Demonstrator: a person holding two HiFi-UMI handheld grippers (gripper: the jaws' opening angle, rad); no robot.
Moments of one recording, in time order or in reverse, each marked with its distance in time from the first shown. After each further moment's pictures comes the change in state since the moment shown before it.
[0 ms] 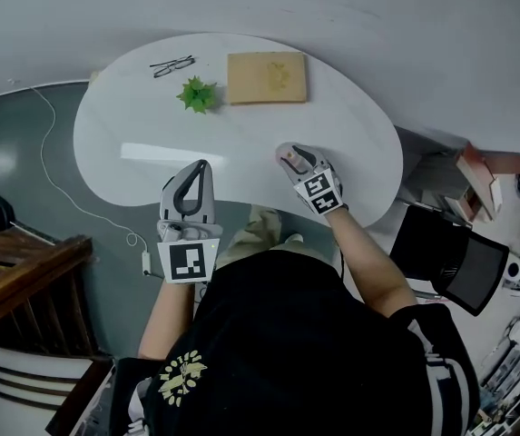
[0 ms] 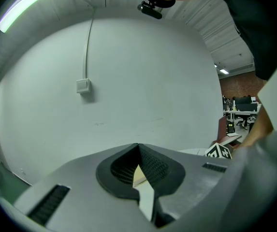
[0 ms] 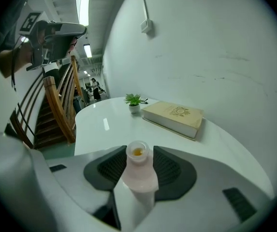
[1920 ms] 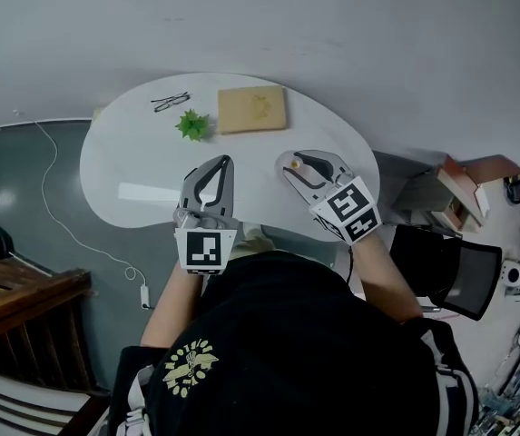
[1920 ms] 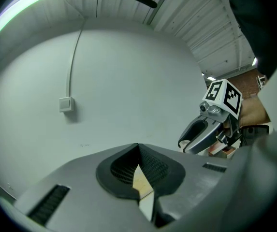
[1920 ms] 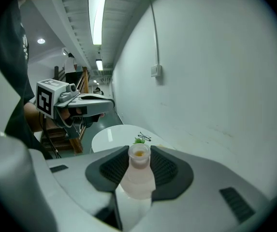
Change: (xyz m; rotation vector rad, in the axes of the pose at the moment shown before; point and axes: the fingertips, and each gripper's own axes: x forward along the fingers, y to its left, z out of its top) left arm 0.006 -0.049 0.076 0.095 -0.106 -0.120; right arm -0.193 0.019 0.189 -0.098 -0.143 0.029
